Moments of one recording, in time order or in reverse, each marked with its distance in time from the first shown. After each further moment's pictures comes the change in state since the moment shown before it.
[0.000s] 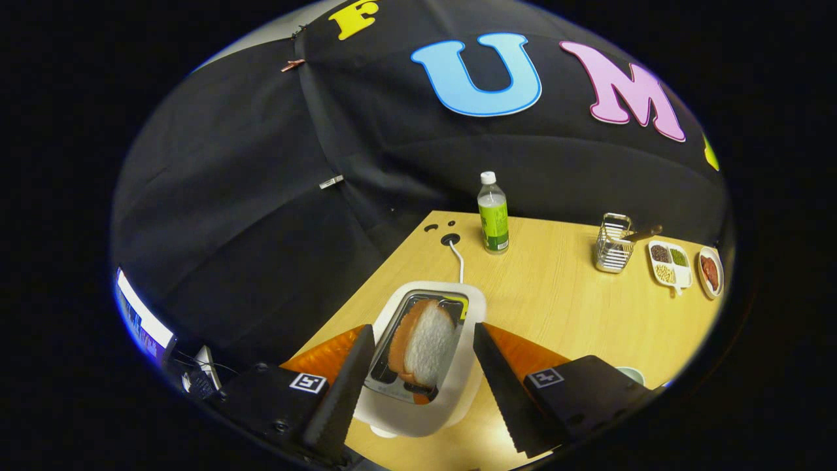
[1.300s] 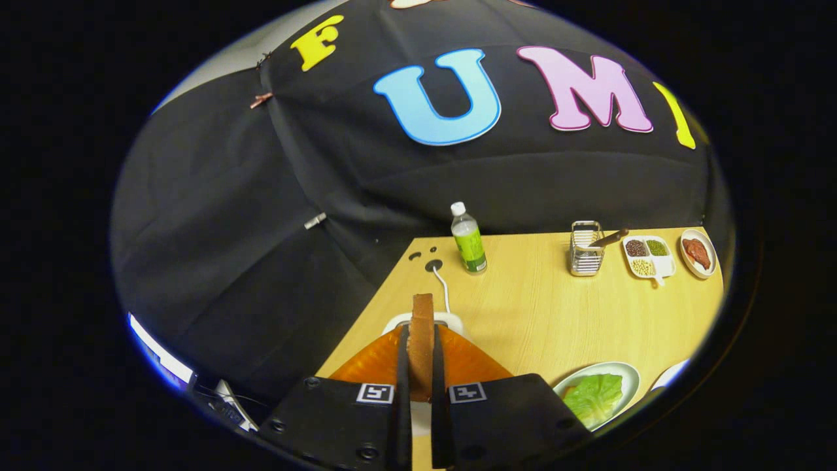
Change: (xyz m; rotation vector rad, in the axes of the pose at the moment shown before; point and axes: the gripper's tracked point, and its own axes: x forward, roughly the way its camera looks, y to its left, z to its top) arm -0.074 -0.026 0.069 0.152 -0.141 -0.037
